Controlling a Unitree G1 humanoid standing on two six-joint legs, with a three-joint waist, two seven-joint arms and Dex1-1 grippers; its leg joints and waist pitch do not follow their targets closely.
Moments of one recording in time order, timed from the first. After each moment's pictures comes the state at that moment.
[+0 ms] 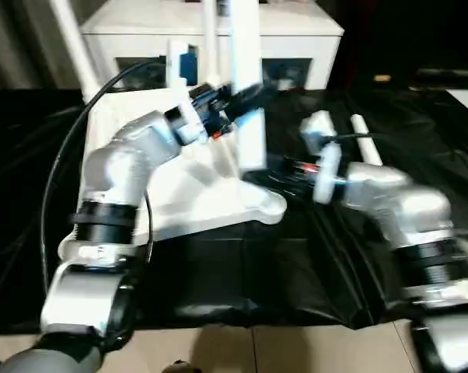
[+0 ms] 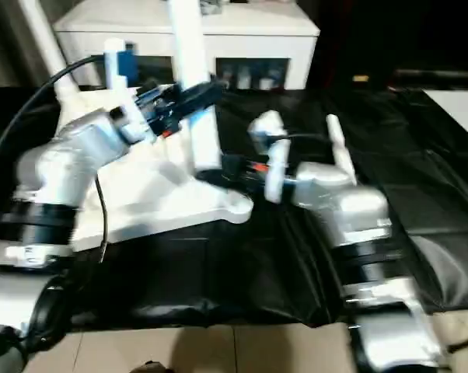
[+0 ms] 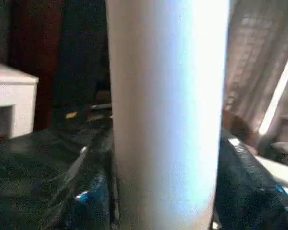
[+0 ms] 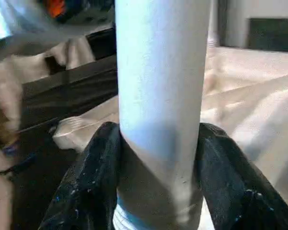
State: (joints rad) left arm -0.89 0.17 0.09 0.36 -0.51 0.51 -0.68; right arm -0.70 -0.26 0.08 0.29 0.39 0.52 0.86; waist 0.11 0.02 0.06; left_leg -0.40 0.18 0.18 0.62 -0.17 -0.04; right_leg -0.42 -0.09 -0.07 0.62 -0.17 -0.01
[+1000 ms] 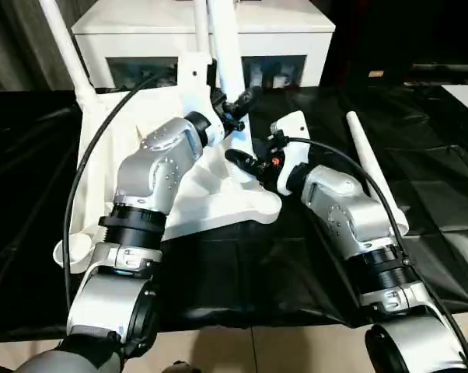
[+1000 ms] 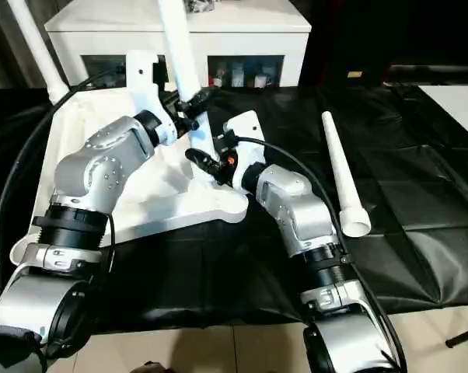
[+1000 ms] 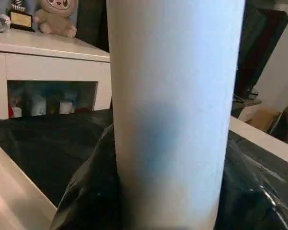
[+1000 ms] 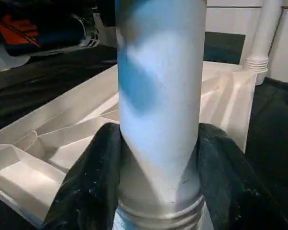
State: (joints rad) left arm -0.91 0.09 0.09 0.40 -0.39 0.46 -0.37; right arm -0.70 -0.12 0.10 0.37 0.23 0.37 0.57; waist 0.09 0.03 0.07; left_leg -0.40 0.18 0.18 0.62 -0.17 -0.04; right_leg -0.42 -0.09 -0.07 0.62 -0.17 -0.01
